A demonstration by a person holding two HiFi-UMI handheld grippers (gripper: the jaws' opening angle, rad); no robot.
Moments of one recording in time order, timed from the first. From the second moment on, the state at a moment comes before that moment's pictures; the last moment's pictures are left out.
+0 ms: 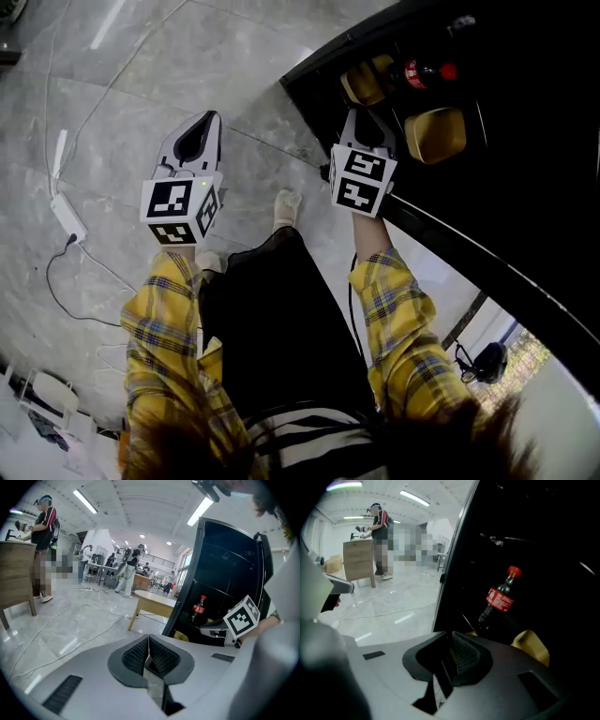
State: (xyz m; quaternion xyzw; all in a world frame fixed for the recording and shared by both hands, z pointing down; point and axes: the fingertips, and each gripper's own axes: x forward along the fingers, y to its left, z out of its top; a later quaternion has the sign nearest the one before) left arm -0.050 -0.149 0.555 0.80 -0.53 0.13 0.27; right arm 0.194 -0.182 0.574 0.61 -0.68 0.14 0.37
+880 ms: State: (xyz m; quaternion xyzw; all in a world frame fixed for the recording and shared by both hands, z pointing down) left arm -0.104 -0.065 0.363 0.76 -0.58 0.09 0.28; right arm 0.147 -0.081 0.361 0.63 -0.72 0.14 0.25
